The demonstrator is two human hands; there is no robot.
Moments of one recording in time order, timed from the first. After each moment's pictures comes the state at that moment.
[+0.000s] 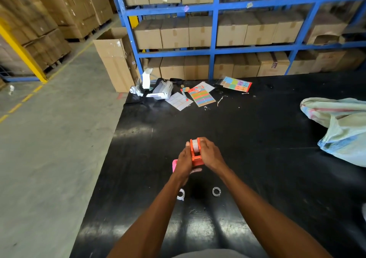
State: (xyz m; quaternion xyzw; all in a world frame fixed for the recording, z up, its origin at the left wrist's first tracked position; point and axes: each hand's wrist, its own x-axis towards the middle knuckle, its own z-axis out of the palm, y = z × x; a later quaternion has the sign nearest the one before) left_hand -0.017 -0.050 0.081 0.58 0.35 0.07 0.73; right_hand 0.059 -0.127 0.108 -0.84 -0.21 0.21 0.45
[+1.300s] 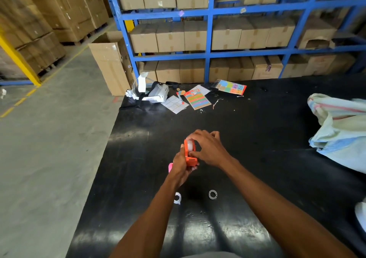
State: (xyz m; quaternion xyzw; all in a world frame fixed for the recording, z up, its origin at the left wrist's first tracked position) left_hand -0.005 -0.043 0.078 0.46 0.37 0.09 0.80; right_hand 0.088 -0.140 0.134 -0.85 -0.48 0.03 0.23
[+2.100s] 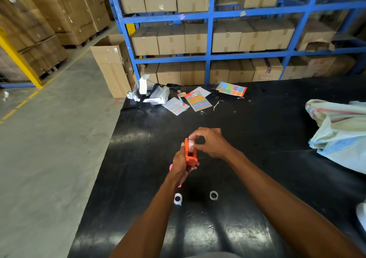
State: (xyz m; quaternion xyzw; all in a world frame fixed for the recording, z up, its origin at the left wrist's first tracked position) left_hand -0.008 -0.039 0.081 0.51 0.33 0.09 0.79; right_hand 0.099 -0.140 0.158 -0.84 -0.44 0.12 0.28
